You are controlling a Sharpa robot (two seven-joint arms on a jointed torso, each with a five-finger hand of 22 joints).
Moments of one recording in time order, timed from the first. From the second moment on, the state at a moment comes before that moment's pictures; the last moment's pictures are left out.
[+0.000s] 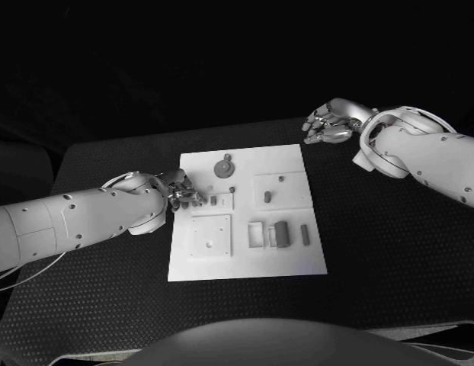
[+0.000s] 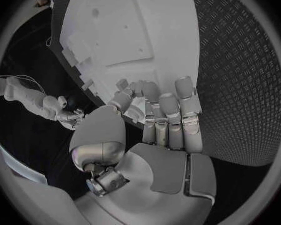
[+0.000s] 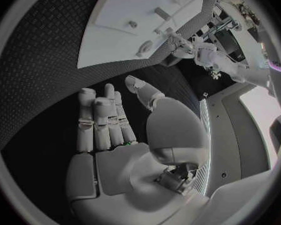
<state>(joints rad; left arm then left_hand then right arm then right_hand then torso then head) 1.17 -0.73 -0.23 1.30 -1.11 -0.28 -0.37 0.86 -0.09 0.60 -0.25 0.05 1.16 0.00 0.45 0.81 1.33 -0.10 0.81 0.57 1.22 -0.19 1.35 0.42 0.01 1.33 -0.27 0.45 1.31 1.24 -0.66 0.03 1.08 -1.24 -0.17 0.09 1.10 -0.11 0.51 -0.26 0.33 0.83 0.17 0.23 0.60 1.10 0.08 0.20 0.48 1.13 -0.02 1.30 0.80 0.22 1.09 0.00 0.91 1.31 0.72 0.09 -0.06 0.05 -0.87</state>
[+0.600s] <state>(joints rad) 1.17 -0.73 -0.23 1.30 -1.11 -0.28 -0.38 0.79 -0.12 0.43 -0.29 0.11 1.16 0.01 0.46 0.81 1.33 -0.10 0.81 0.57 1.22 -0.19 1.35 0.42 0.01 1.33 -0.28 0.45 1.31 1.24 -0.66 0.03 1.08 -1.24 -0.17 0.09 1.10 -0.11 0.51 -0.26 0.33 0.83 0.17 0.23 0.60 1.10 0.08 0.20 0.48 1.13 -0.02 1.30 0.80 0.22 1.09 0.00 0.91 1.31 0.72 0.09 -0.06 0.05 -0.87</state>
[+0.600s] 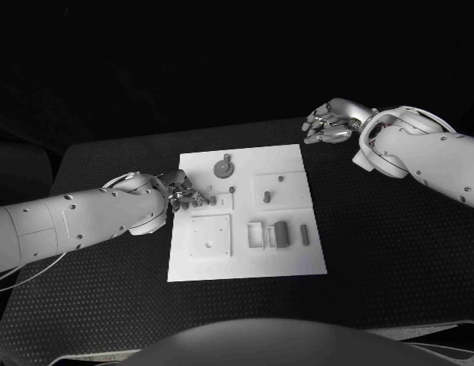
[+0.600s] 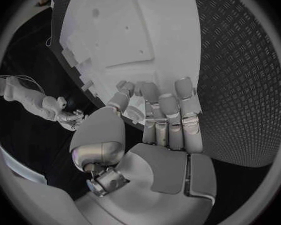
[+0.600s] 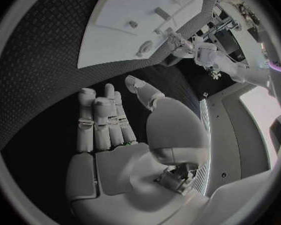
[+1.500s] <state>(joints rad) 1.17 -0.75 -0.23 1.31 -1.10 -0.29 -0.38 0.71 -0.14 0.35 -0.28 0.11 1.16 0.00 0.47 0.81 1.33 -0.10 0.81 0.57 1.21 -0.20 1.35 0.42 0.01 1.33 -0.27 0.43 1.31 1.24 -0.66 0.03 1.07 -1.24 -0.17 0.09 1.10 -0.11 0.51 -0.26 0.33 0.84 0.18 0.23 0.60 1.10 0.08 0.20 0.48 1.13 -0.02 1.30 0.80 0.22 1.09 0.01 0.91 1.31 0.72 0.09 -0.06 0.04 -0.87</state>
